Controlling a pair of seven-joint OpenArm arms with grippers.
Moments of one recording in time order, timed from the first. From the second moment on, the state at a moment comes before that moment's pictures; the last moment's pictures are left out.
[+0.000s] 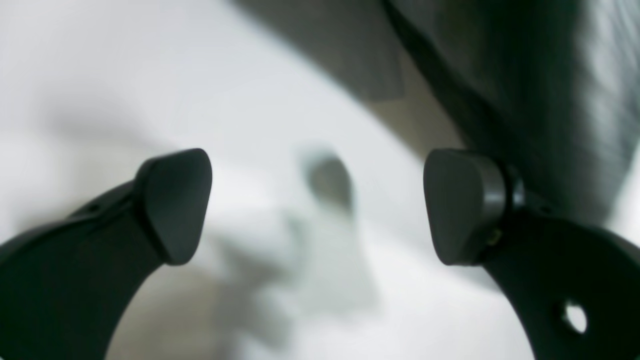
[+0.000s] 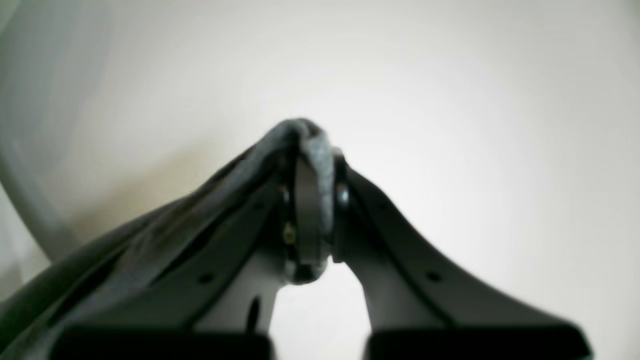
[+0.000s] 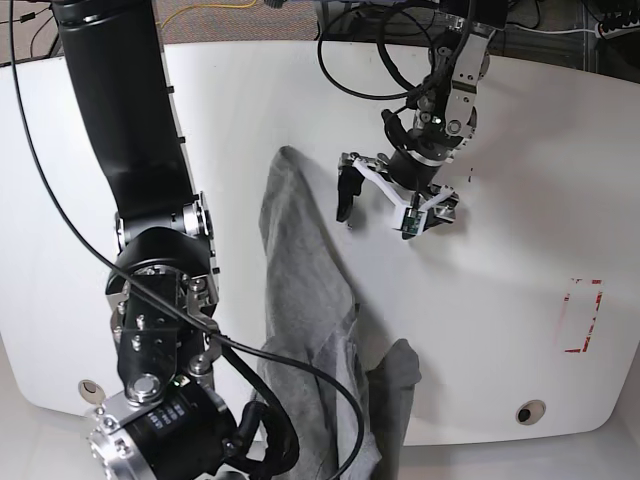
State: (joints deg) left arm 8.7 -2.0 12.6 93.5 -8.1 -8.0 23.1; right arm 66.4 -1.0 -14.3 104.6 -8.8 34.8 -50.3
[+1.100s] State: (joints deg) left arm 11.6 -3.6 18.8 95.2 -8.1 -11.5 22.9; right arm 71.4 0.1 -14.1 98.3 -8.7 34.8 -50.4
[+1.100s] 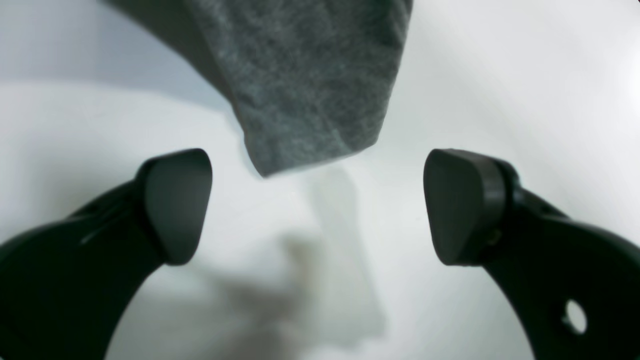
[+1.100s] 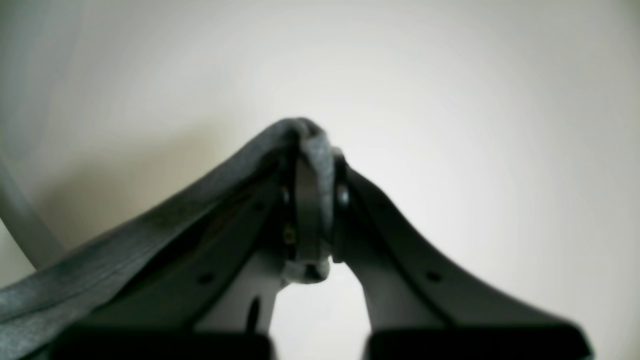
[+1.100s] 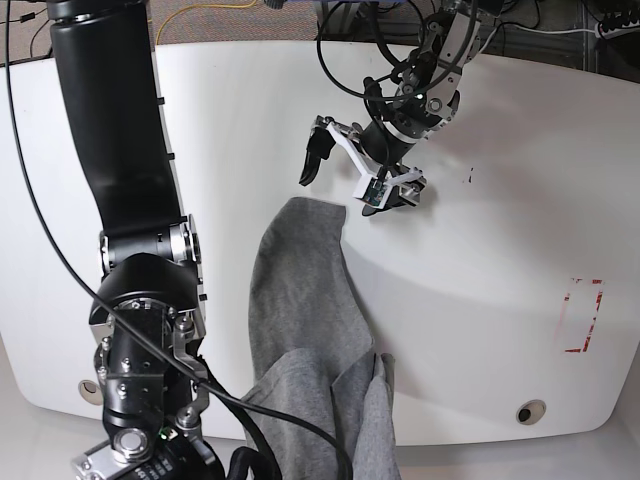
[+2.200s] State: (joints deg) left arm -5.3 3.5 16.5 70.2 -8.0 -11.5 21.2; right arm 69.2 0.1 -13.9 98.4 -8.8 34.8 -50.4
